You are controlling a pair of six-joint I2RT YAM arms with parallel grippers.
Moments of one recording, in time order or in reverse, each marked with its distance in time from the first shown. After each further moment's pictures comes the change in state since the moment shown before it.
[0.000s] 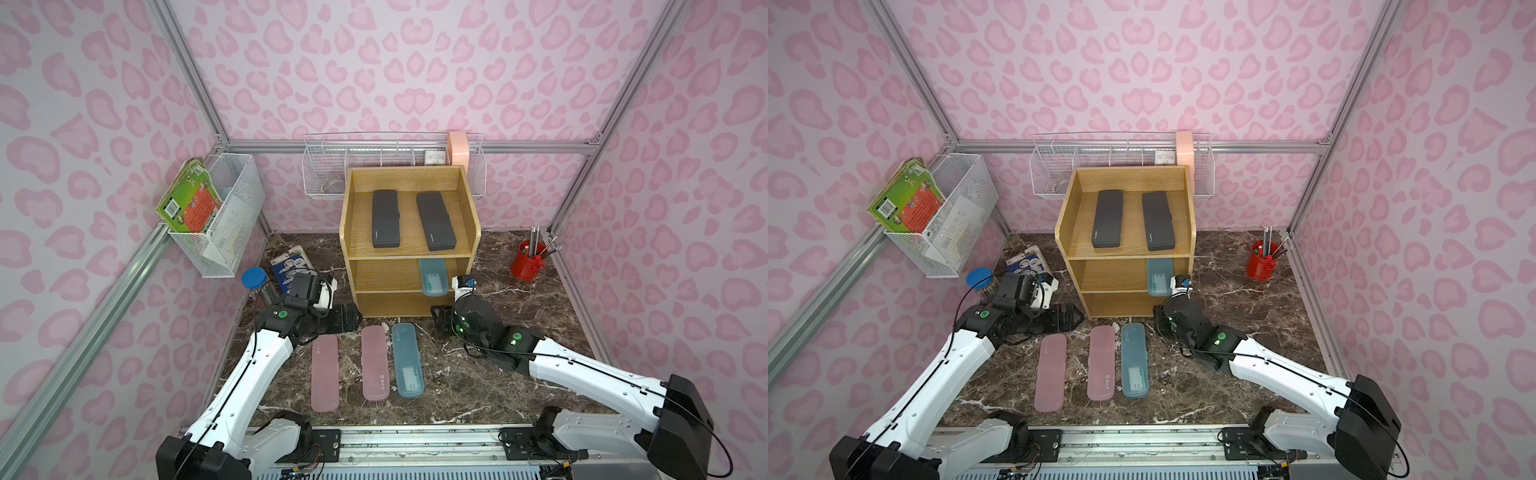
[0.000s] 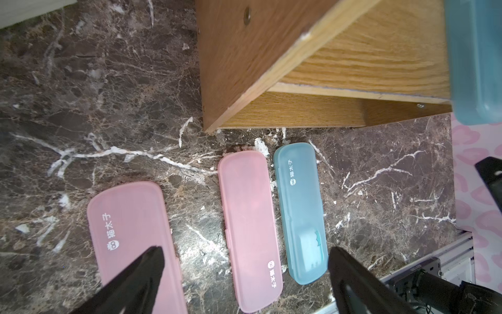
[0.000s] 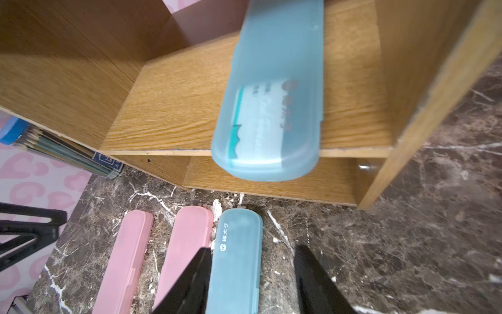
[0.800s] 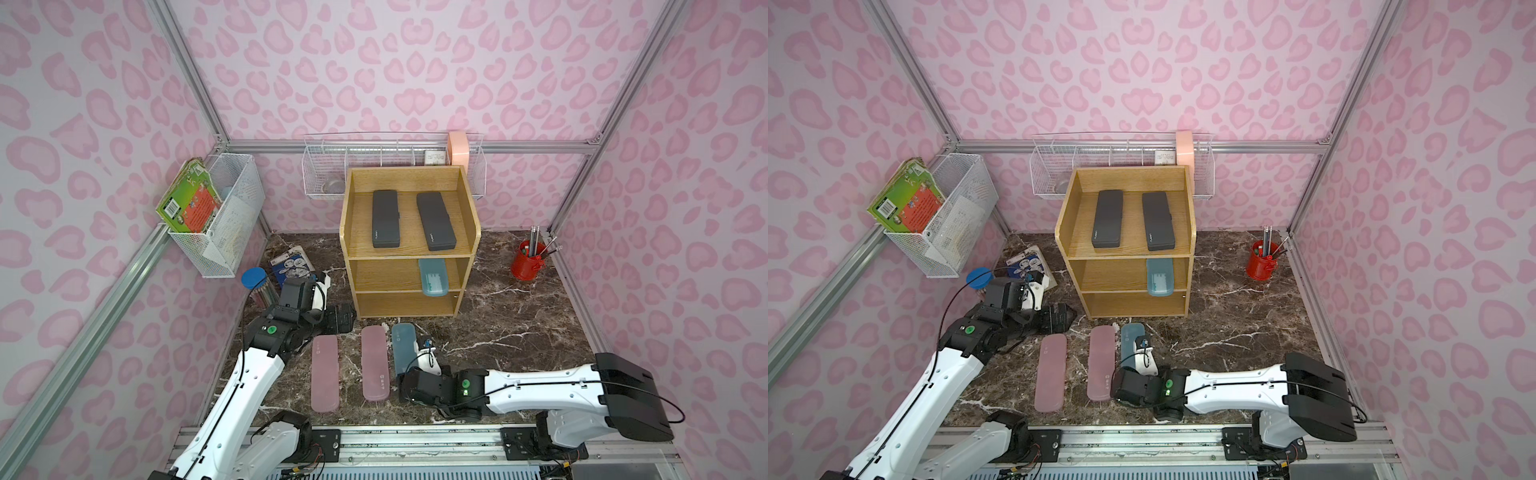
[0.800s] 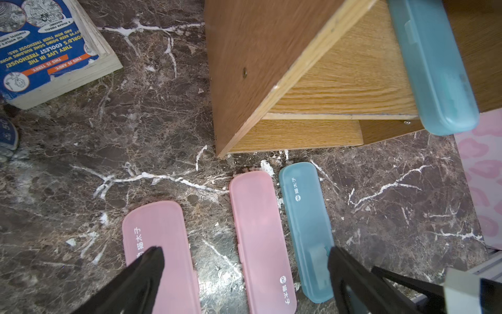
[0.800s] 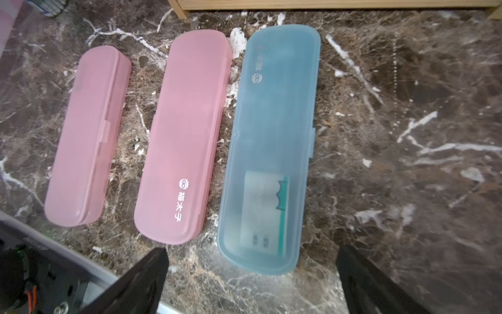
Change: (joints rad) left arm -0.001 -0.113 -0.023 0.032 -0.089 0.041; right arm 0.505 0.330 0.088 -0.218 0.142 0.396
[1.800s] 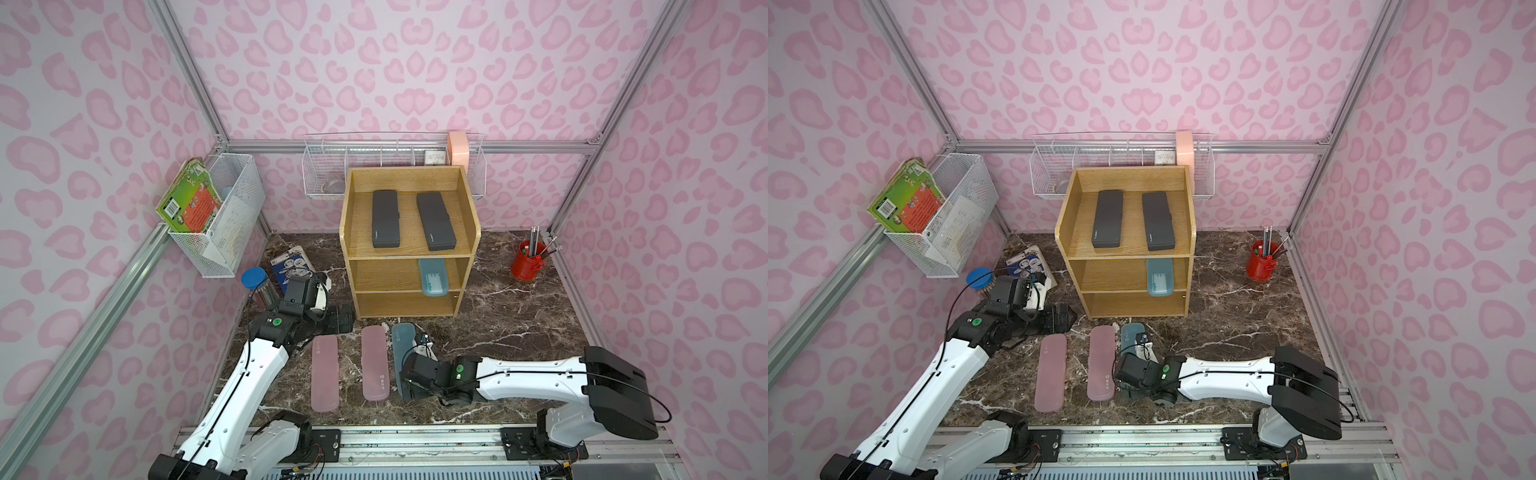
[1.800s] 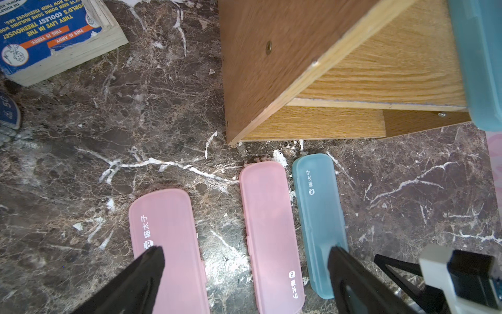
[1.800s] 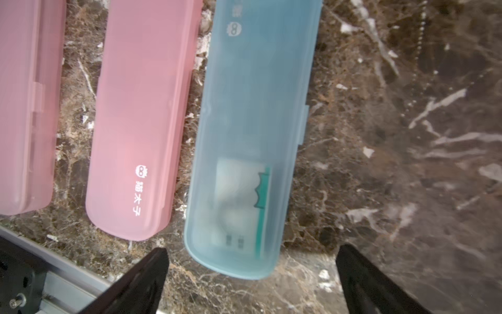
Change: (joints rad) left arm 0.000 0.061 0.013 -0.034 -0.014 -0.004; right arm -0.108 0.036 -0.001 -0.045 -0.188 -0.112
